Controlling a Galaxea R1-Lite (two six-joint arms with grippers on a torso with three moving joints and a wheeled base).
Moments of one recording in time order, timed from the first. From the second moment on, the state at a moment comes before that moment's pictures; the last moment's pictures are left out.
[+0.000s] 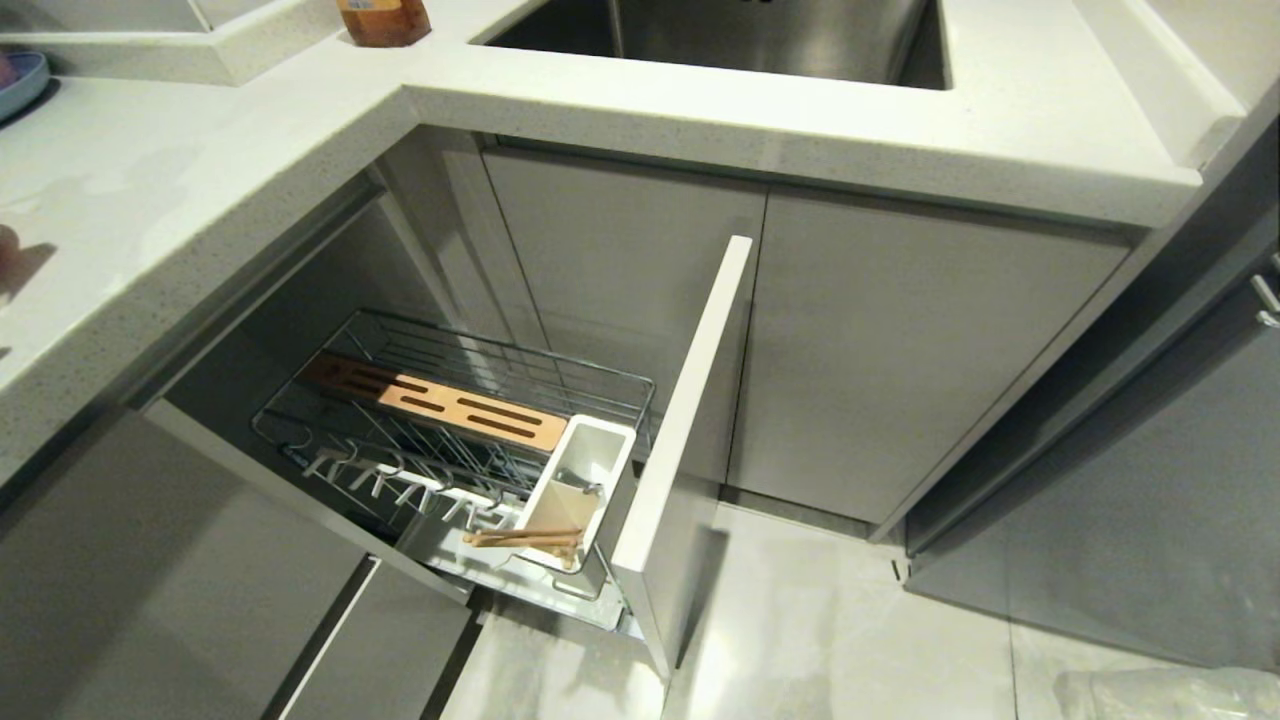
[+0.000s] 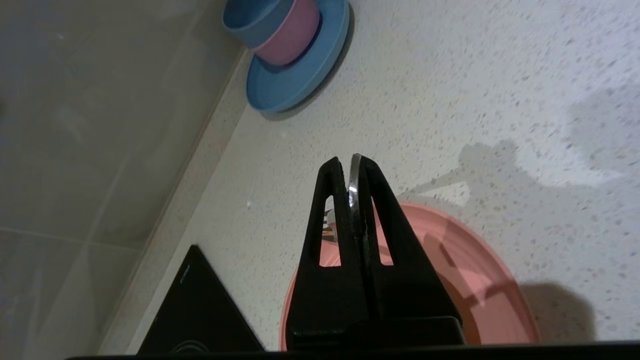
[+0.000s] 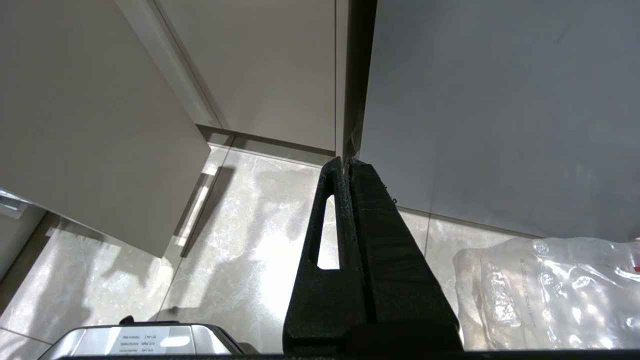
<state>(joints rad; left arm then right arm) 0.41 1.49 -1.94 0.38 0.22 0.55 0.00 0.00 0.00 0.00 -0.02 0.04</state>
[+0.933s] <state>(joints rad) 0.29 1.50 -1.85 0.38 0.47 0.63 0.00 0.00 0.00 0.00 -0.02 0.04</state>
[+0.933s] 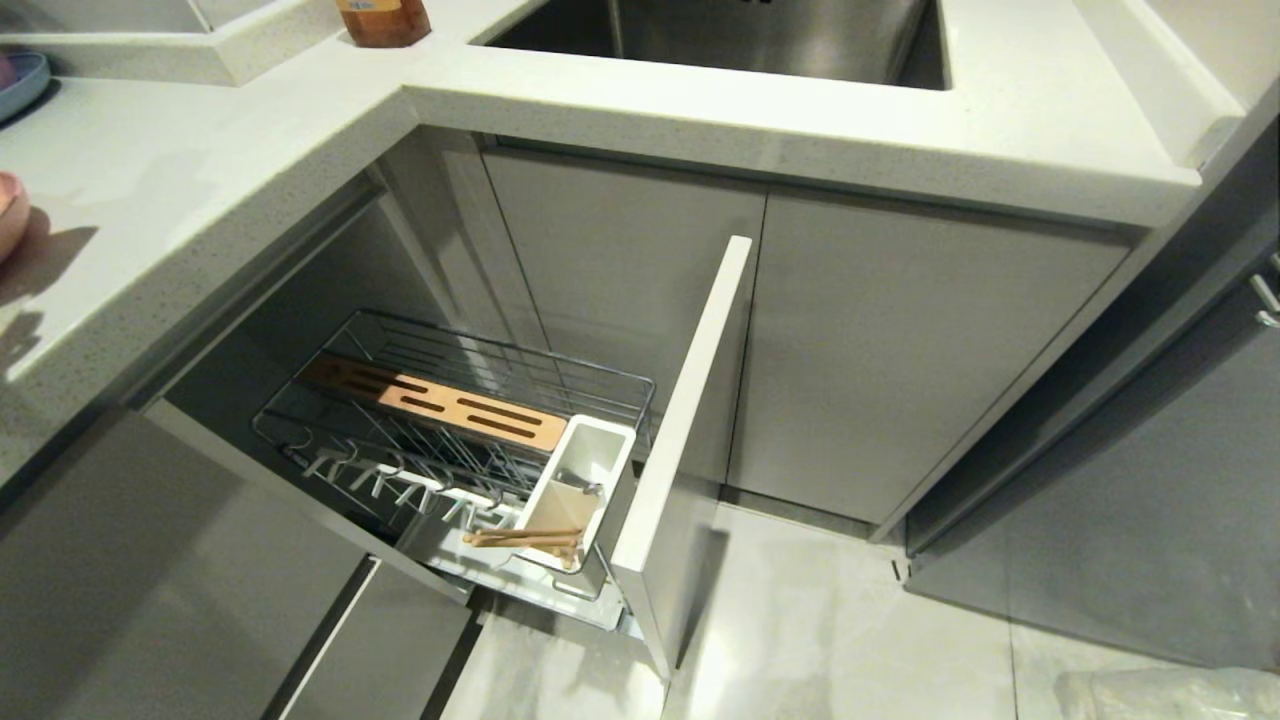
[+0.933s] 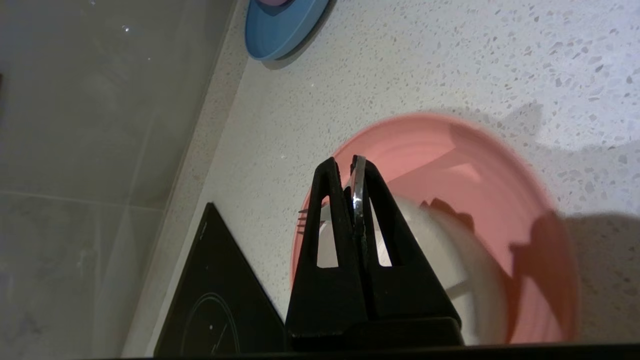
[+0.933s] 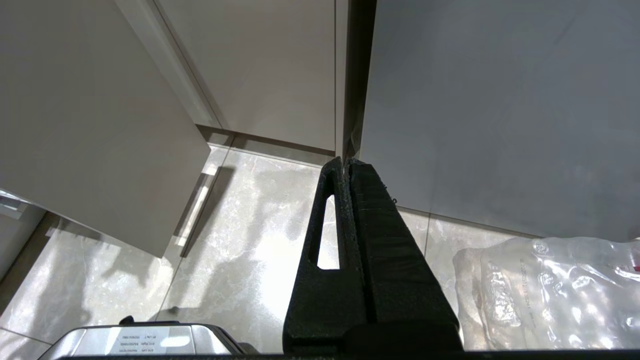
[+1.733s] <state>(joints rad) 0.24 1.43 -1.74 0.38 0.51 0.65 0.00 0.00 0.00 0.00 -0.02 0.04</state>
